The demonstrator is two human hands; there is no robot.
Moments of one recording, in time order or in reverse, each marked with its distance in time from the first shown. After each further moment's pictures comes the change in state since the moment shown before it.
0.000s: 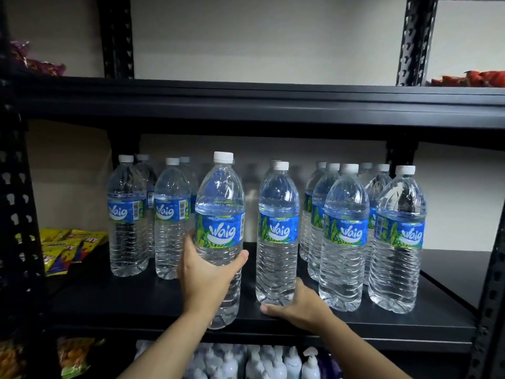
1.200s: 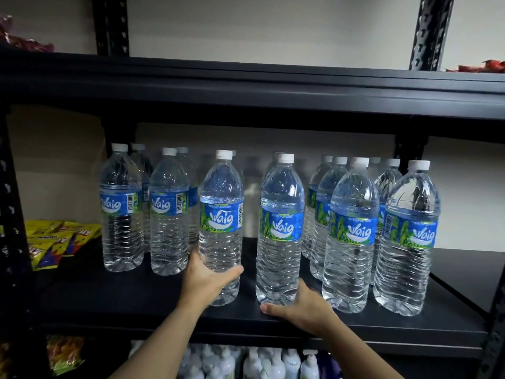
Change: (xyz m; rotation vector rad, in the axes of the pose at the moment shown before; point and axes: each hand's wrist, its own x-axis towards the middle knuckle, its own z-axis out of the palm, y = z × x) left_hand 0.025 -0.073 0.024 0.037 -0.332 -0.238; right_hand 0.001 -0.003 0.002 0.013 -0.003 0.067
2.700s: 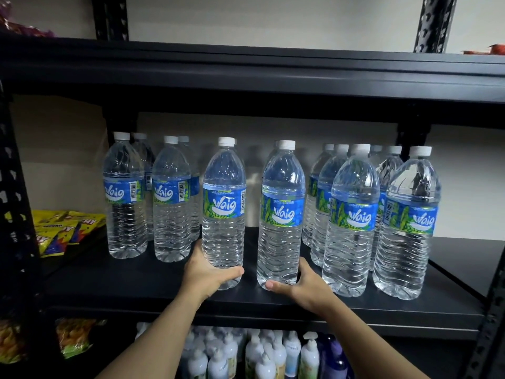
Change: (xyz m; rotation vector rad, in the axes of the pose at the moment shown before) left_hand -0.001 -0.021 -0.001 0.019 -0.053 -0.020; right_hand -0.004 -0.001 -0.006 0.249 0.004 -0.032
